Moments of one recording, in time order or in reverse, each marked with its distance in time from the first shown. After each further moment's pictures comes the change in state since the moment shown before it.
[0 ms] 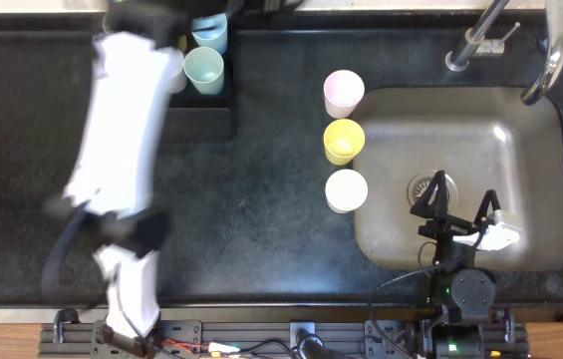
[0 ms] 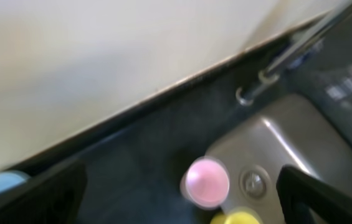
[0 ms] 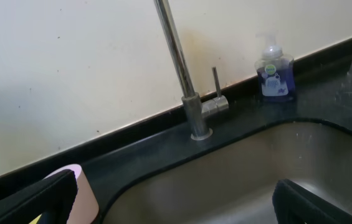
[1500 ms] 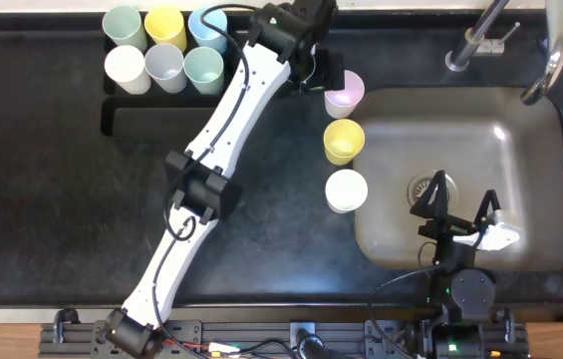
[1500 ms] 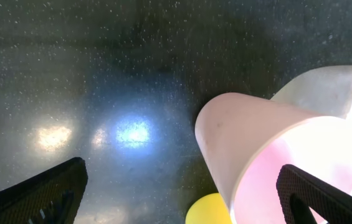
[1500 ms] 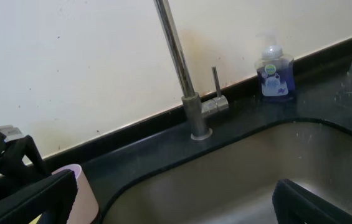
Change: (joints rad) left arm -0.122 0.479 0.241 -0.379 -0.148 -0.541; right arm 0.000 0.000 0.000 0.000 0.000 -0.001
